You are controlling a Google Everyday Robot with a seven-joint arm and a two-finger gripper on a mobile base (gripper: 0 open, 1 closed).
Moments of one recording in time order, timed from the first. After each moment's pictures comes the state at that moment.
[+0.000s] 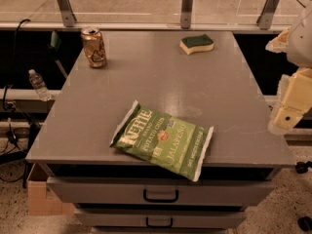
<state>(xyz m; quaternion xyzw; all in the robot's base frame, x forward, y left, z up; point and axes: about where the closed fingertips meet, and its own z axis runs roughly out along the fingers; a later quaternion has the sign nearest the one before) 0.438 -0.217 0.976 -0.60 0.78 -0.03 0.16</state>
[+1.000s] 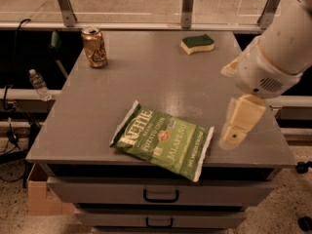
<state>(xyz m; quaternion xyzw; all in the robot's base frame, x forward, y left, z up) 0.448 -0.151 0.918 -0.62 0.76 0.04 0.18</state>
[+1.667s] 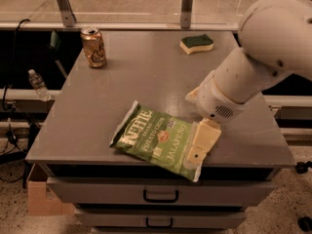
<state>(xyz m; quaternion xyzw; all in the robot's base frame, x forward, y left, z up) 0.447 -0.081 0.849 -0.64 0.74 0.12 0.18</state>
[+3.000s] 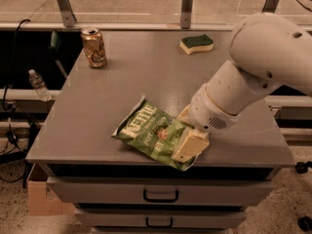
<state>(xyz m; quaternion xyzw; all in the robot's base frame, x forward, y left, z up) 0.426 -0.064 0.826 -0.64 0.73 0.17 0.16</state>
